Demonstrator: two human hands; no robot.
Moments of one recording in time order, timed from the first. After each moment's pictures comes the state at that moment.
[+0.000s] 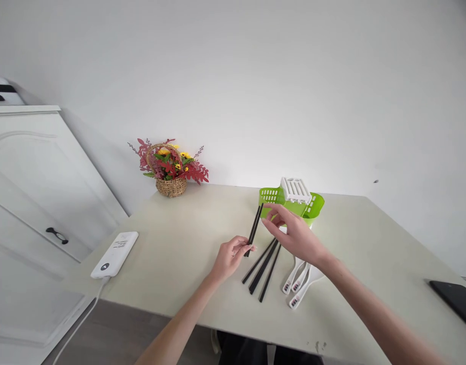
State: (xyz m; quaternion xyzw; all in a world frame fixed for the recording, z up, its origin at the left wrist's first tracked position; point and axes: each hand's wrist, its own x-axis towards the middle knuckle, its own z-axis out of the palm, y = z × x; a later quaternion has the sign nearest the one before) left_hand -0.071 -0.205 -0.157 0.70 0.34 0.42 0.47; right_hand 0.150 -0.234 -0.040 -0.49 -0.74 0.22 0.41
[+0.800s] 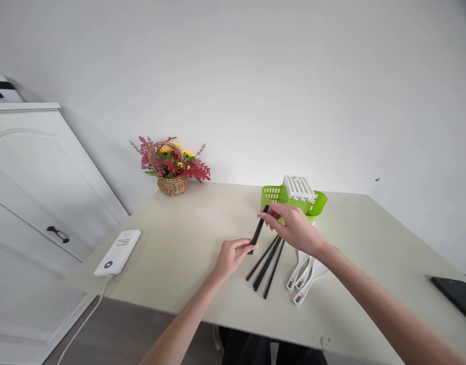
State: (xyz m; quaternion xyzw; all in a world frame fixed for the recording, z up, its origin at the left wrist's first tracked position) left_hand -0.076 -0.203 -0.166 0.70 0.35 0.42 0.47; right_hand 0.137 -0.227 -0.021 -0.46 -0.79 0.16 0.38
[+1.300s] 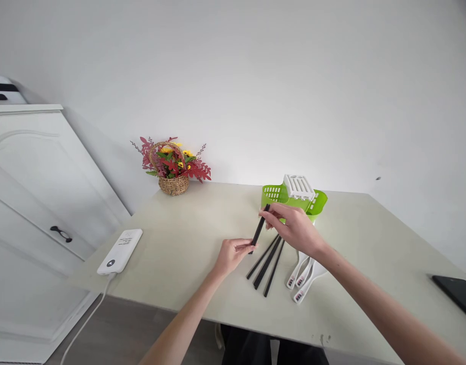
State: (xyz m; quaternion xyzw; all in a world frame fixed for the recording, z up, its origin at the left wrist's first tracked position) left_hand -0.075 -0.200 -0.171 0.67 0.35 0.42 0.50; right_hand 0.136 -0.232 -0.027 -0.47 -0.77 0.17 0.41
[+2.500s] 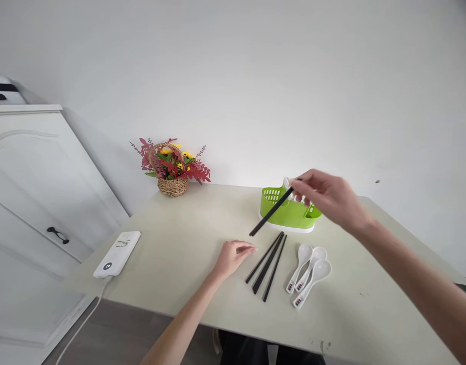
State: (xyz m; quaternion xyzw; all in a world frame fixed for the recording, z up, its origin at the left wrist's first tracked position) left_hand -0.076 -0.193 -0.171 0.73 0.40 0.38 0.41; right_hand 0.185 -0.227 0.038 -0.51 -0.68 0.19 0.49
